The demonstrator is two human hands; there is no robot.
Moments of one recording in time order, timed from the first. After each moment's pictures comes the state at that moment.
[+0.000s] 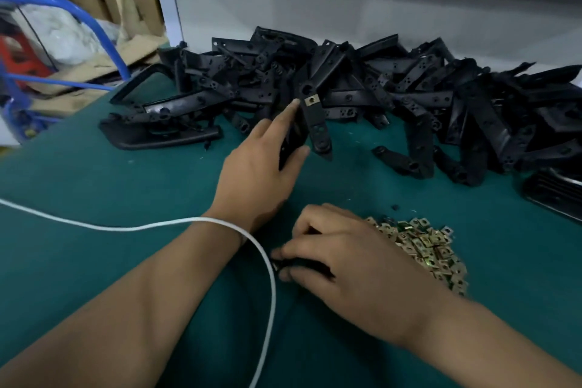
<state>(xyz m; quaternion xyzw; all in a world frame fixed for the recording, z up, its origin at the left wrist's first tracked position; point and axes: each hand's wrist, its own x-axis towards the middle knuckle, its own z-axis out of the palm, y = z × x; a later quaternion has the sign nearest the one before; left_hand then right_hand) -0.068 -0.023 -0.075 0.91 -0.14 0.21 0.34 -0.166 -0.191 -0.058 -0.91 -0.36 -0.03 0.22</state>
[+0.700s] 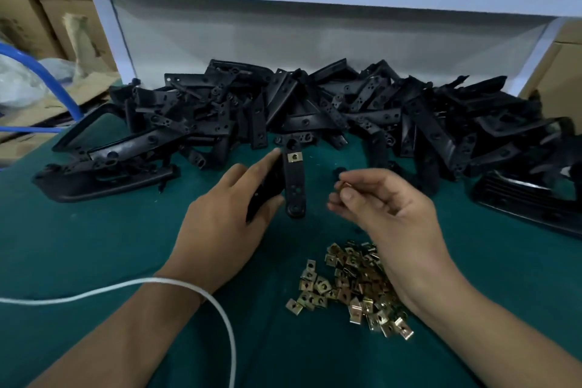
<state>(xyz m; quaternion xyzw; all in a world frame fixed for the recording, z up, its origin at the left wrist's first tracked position) -0.076 -0.027 -0.079 0.91 -0.22 0.20 0.30 -0.130 -0.249 -0.064 -0.64 -0.04 -0.15 0.75</state>
